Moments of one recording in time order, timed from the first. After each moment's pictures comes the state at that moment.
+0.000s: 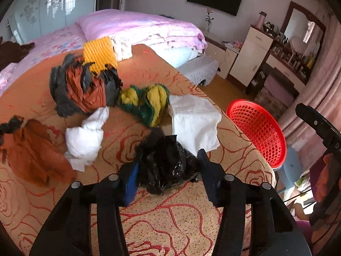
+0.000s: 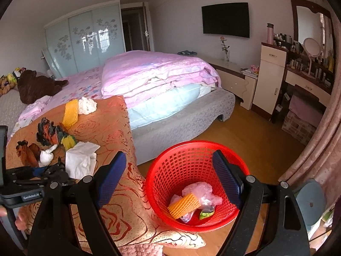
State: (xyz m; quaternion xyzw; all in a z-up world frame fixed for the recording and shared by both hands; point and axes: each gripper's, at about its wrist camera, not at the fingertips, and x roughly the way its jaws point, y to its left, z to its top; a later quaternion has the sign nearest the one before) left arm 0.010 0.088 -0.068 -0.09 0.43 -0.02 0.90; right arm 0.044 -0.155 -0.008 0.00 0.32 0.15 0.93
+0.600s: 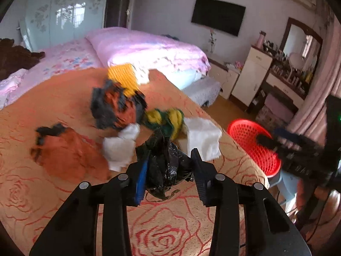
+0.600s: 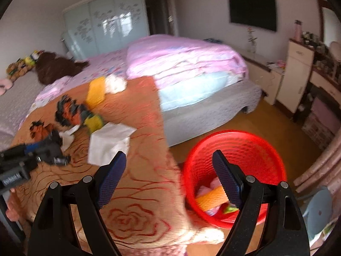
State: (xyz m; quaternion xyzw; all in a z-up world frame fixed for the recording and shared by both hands) left arm -0.033 0.108 -0.029 -0.09 0.36 0.01 0.93; right arm 0.045 -0.099 -0.025 -0.03 0.37 0.24 0.90
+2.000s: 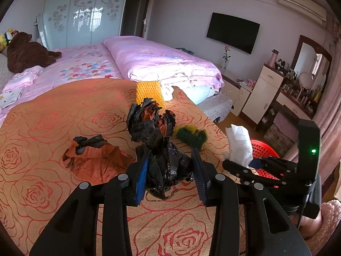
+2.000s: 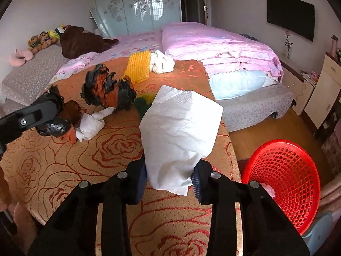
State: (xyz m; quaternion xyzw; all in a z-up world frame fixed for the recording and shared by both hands) left arm -0.049 0.143 -0.012 -0.12 0.33 0.05 0.94; right arm 0.041 -0.023 -0.039 -0.08 0.39 0.32 0.86
